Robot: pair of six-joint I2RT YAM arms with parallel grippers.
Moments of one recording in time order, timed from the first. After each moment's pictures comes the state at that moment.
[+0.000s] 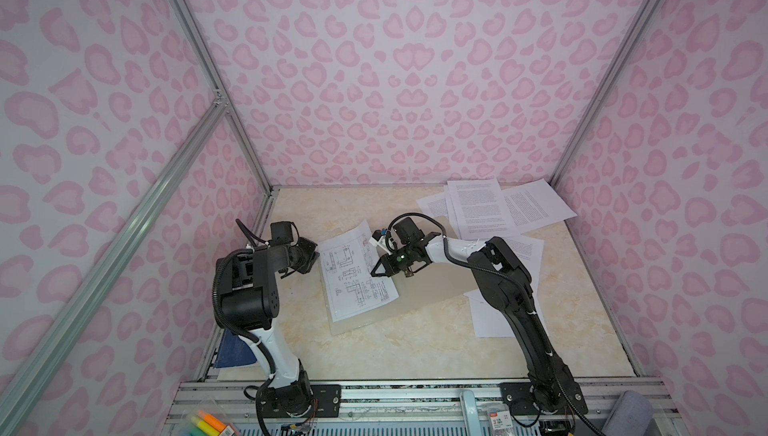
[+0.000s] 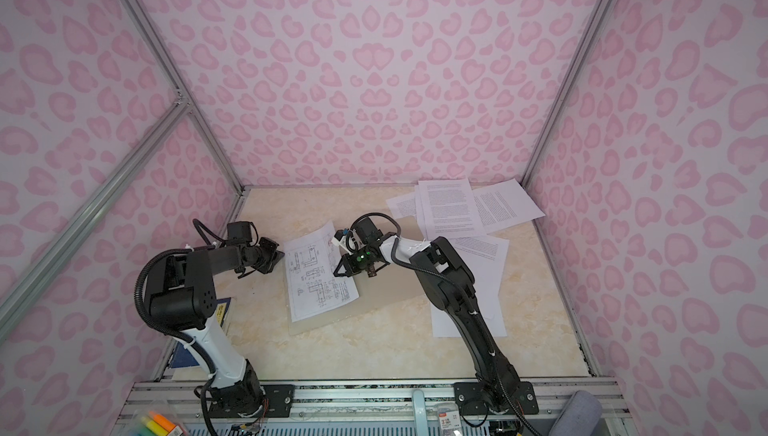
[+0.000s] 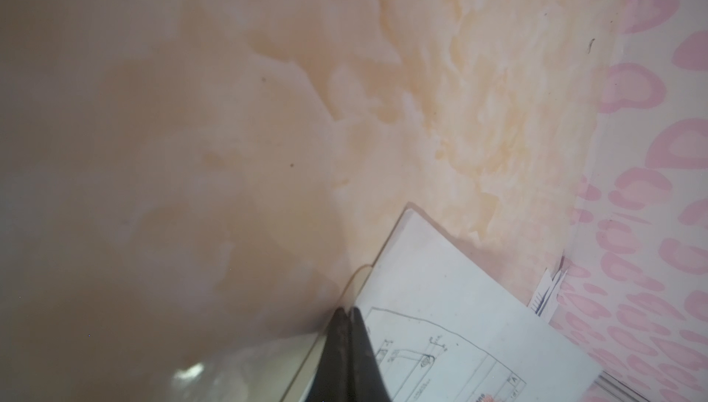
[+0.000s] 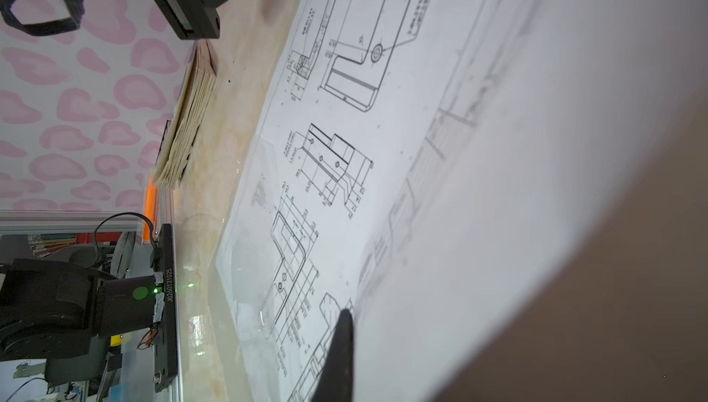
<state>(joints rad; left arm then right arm) 0.19 1.88 0.99 -0.14 0.37 -0.97 0.69 2.37 1.68 -0.28 -0.79 0.22</state>
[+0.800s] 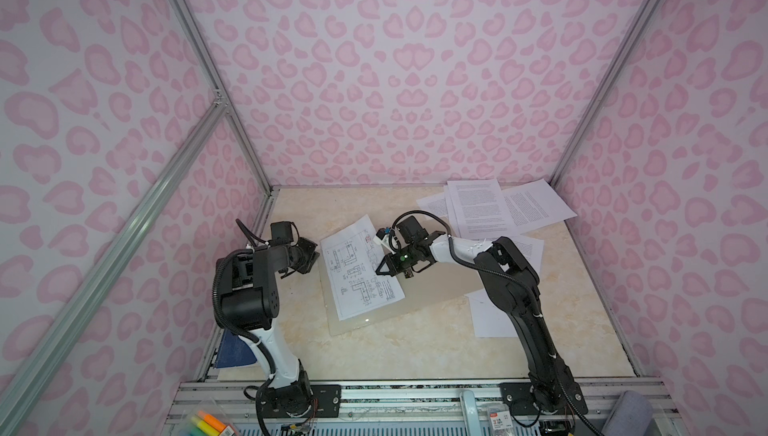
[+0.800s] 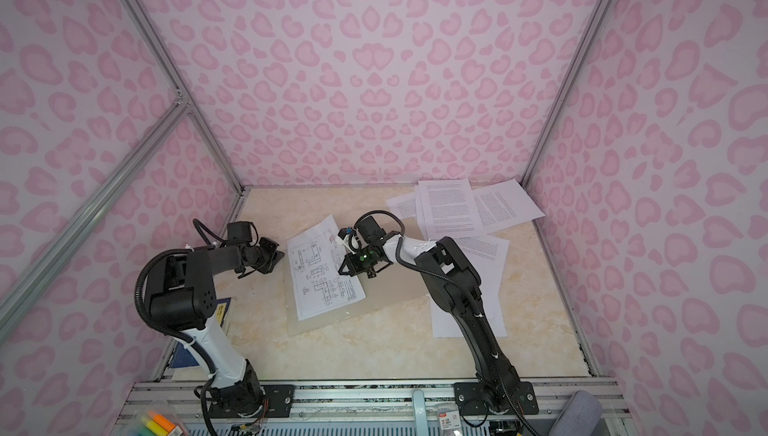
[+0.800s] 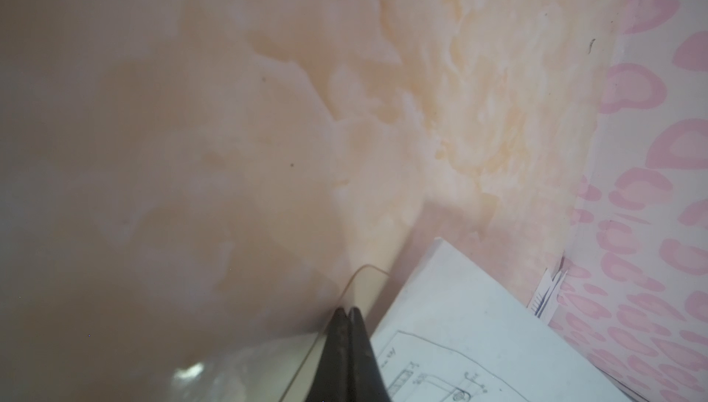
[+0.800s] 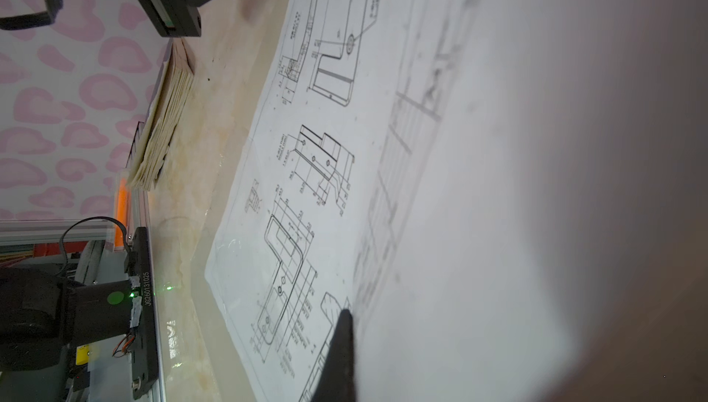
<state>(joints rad) 0.19 1.87 0.99 -0.14 0.37 -0.97 0.69 2.31 1.64 -0.32 -0.69 0.20</state>
